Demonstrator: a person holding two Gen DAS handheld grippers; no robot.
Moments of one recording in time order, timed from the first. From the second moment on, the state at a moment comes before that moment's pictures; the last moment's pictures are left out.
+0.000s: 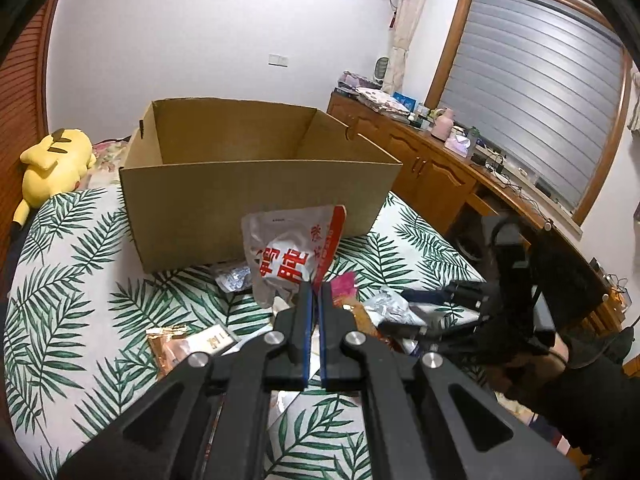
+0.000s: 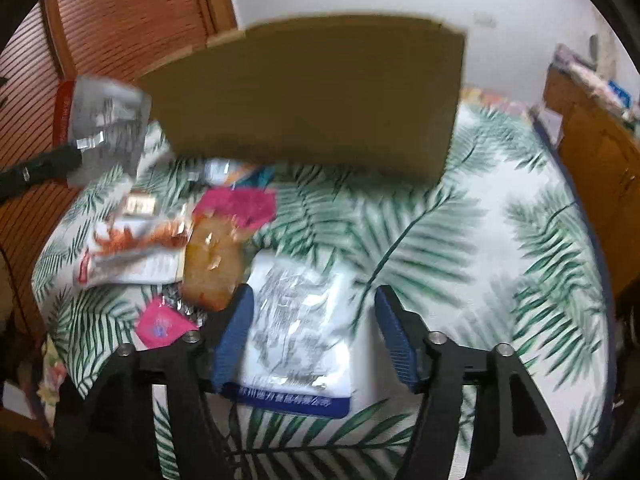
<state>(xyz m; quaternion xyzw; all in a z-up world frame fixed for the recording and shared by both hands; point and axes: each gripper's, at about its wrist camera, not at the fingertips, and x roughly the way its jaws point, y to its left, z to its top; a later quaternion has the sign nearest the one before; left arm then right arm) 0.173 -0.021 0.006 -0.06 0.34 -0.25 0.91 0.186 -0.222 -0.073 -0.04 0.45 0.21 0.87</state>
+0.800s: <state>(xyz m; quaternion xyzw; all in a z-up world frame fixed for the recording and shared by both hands) 0.179 -0.021 0.027 -0.05 0.31 -0.26 0.91 0.176 -0.228 -0.027 -0.05 0.41 0.22 0.88</state>
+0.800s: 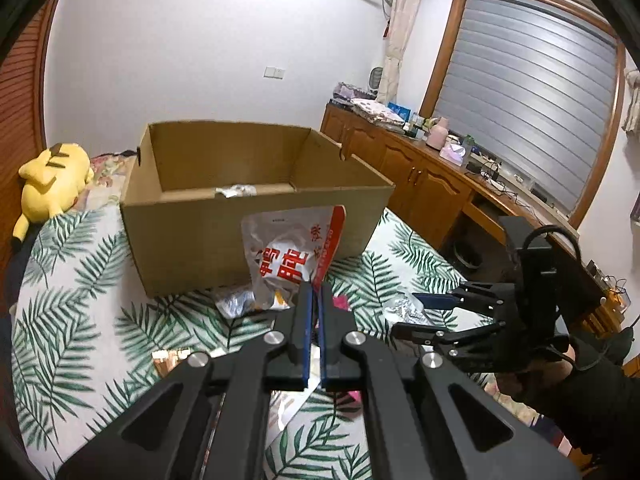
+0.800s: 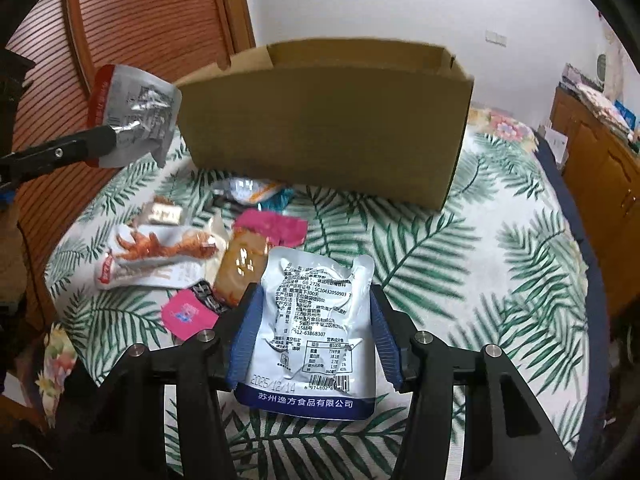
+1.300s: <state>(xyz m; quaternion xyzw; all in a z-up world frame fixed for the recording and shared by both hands) 0.231 -0.024 0.093 -0.01 0.27 -0.25 0.93 0.227 -0.218 0.070 -0.05 0.31 0.23 0.92</state>
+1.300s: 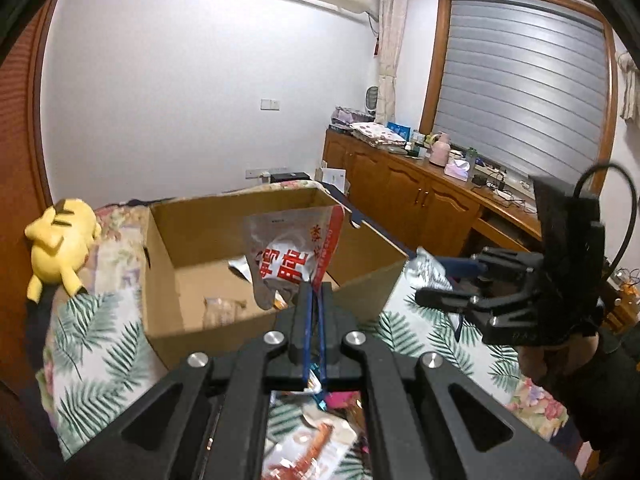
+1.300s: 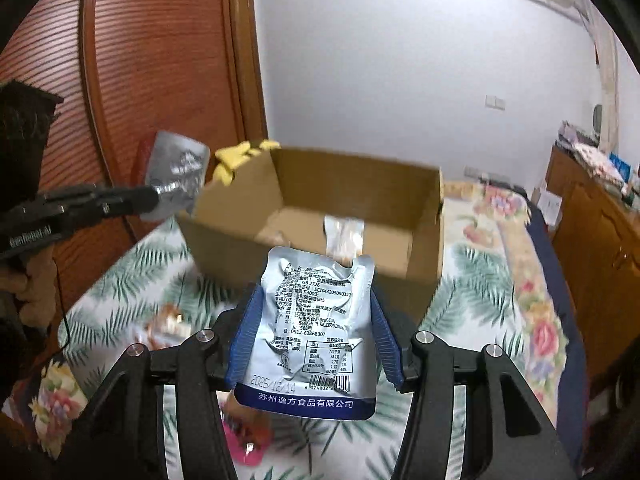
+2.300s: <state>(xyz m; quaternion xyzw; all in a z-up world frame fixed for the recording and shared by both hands) 0.357 -0.031 0.049 0.04 0.32 -0.17 0.93 0.361 -0.189 0.039 -0.01 0.34 0.23 0.91</state>
